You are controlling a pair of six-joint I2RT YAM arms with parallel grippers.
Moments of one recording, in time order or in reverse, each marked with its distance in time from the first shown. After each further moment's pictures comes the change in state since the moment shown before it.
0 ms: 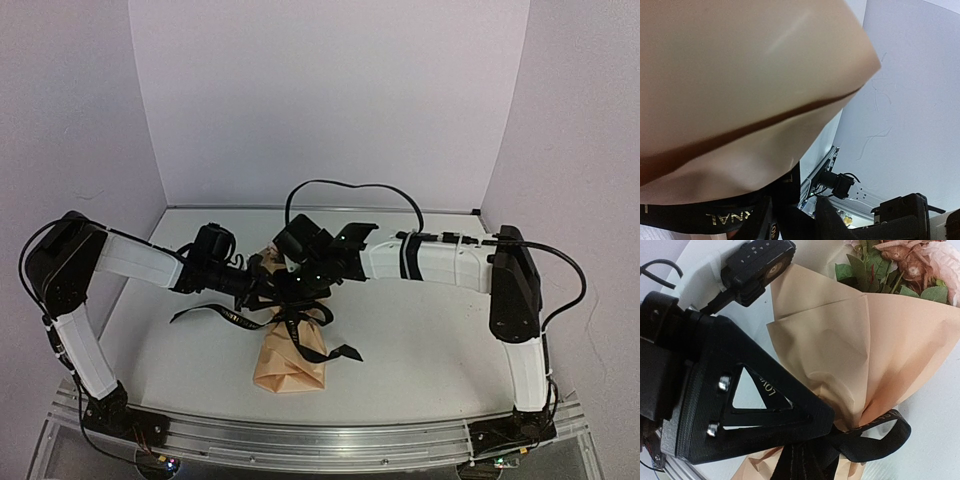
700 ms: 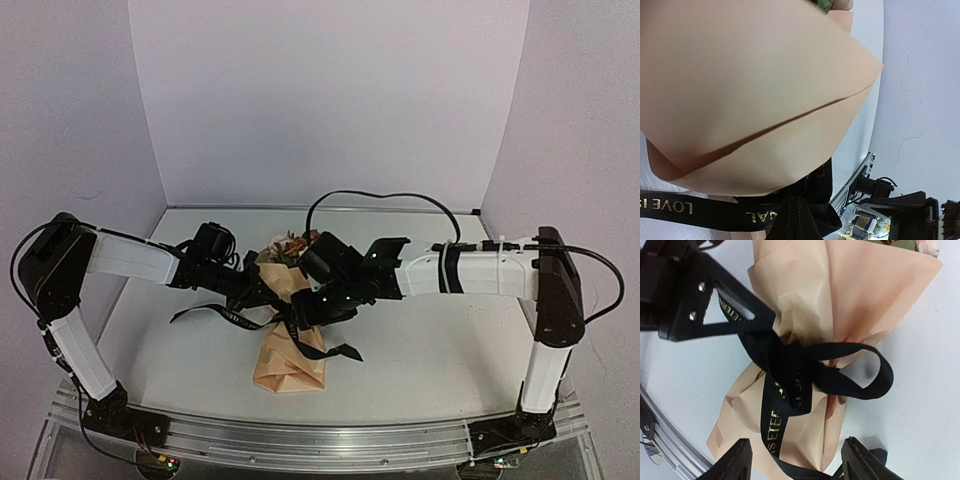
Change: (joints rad) left arm -0.003 -0.045 0.021 -0.188 -0.142 0.234; right arm 0.040 -0.225 -0.315 0.040 0.014 0.032
